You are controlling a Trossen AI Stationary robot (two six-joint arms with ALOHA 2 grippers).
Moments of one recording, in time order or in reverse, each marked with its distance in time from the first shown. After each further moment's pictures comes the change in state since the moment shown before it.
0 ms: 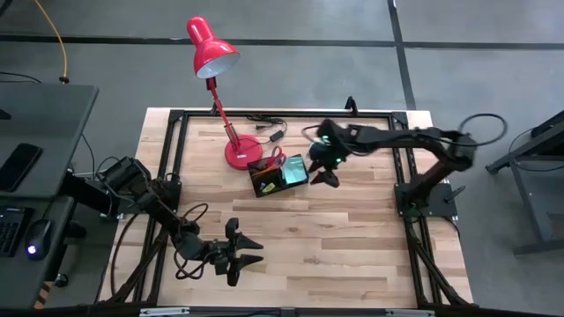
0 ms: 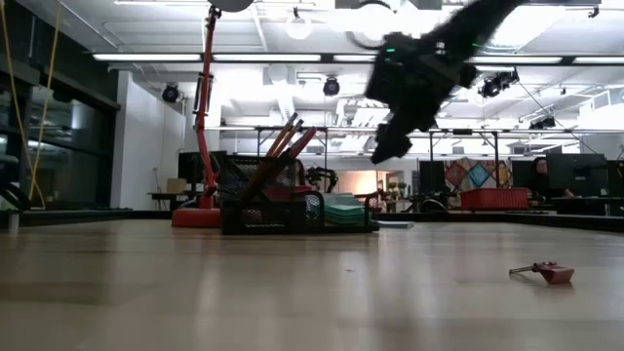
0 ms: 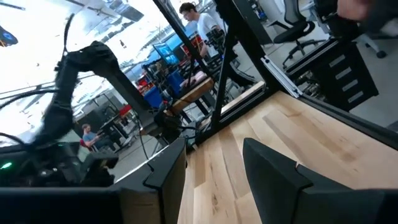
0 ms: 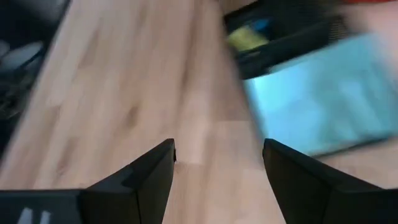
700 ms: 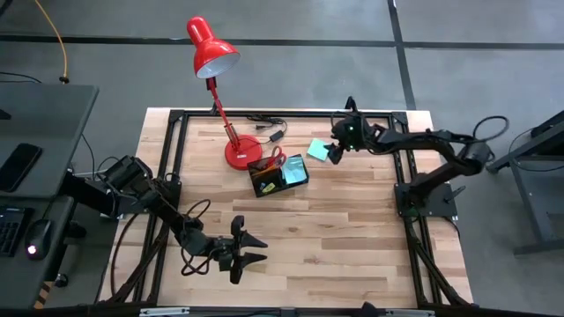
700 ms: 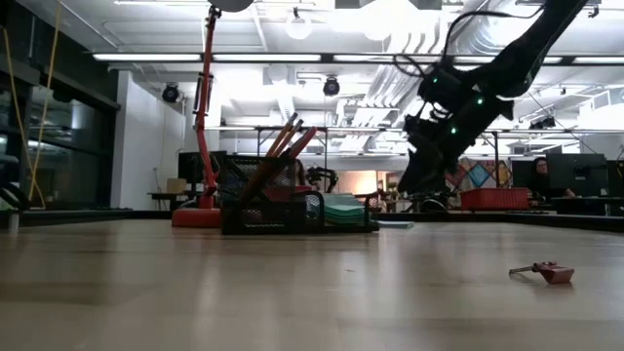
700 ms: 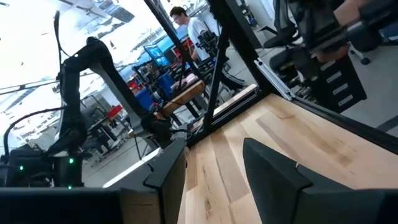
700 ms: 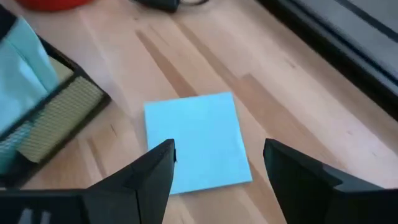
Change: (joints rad) left arm 0.059 0.000 0.000 -0.023 0.099 -0.043; right arm -0.247 -0.113 -0.351 0.465 0.509 0.203
